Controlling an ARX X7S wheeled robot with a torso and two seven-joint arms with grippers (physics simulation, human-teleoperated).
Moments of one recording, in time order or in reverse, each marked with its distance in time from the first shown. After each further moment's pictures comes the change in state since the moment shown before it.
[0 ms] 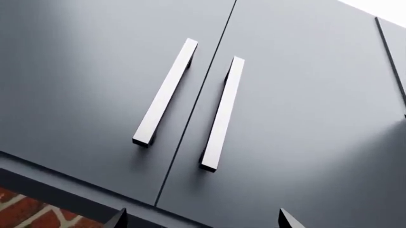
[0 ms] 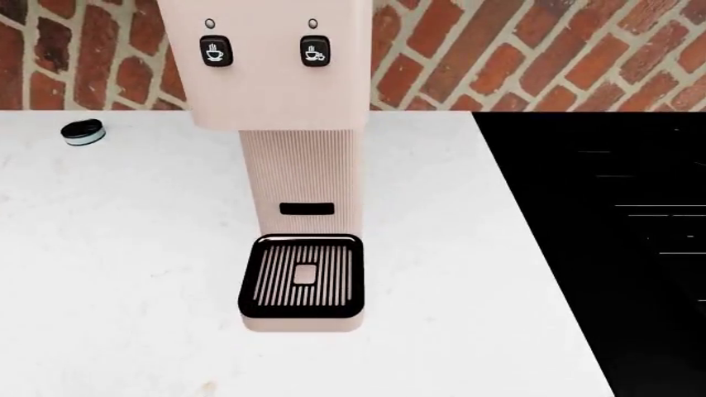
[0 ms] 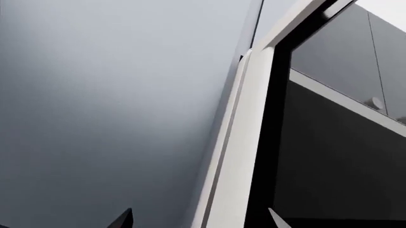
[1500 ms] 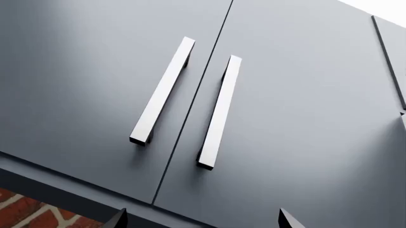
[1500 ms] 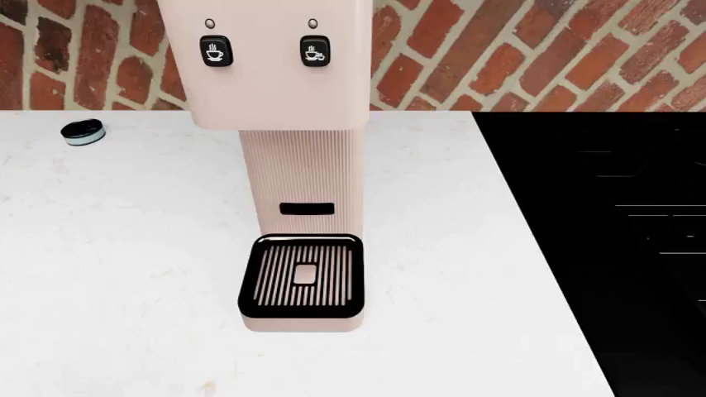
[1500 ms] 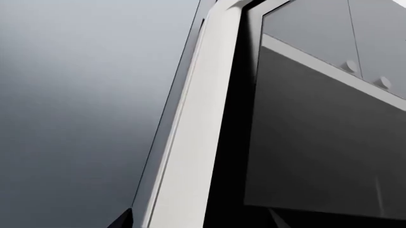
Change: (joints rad) left arm 0.013 -0.026 0.024 0.015 -0.002 0.042 0.006; right arm -0.070 0.086 -0.027 0.112 -0.273 -0.105 -0.251
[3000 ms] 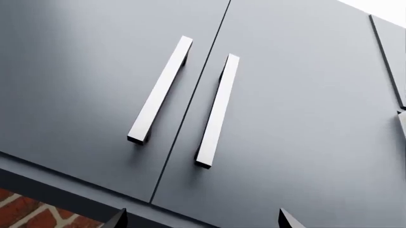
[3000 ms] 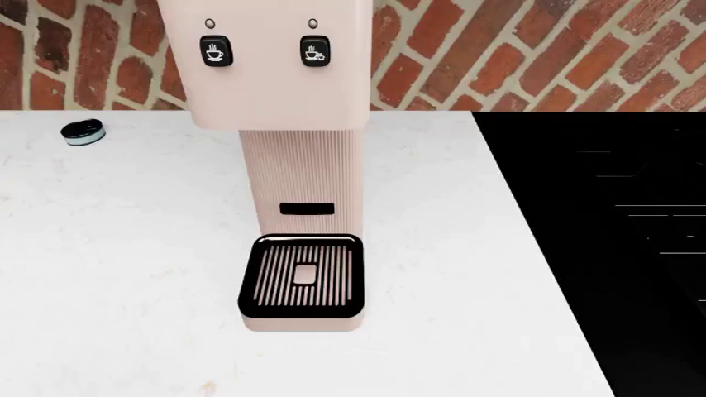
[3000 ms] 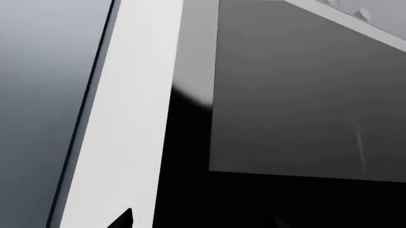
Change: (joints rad) left arm 0.009 -0.023 0.023 0.010 -0.001 0.039 0.005; right arm -0.084 0.032 0.008 0.181 -0.118 -0.081 -0.079
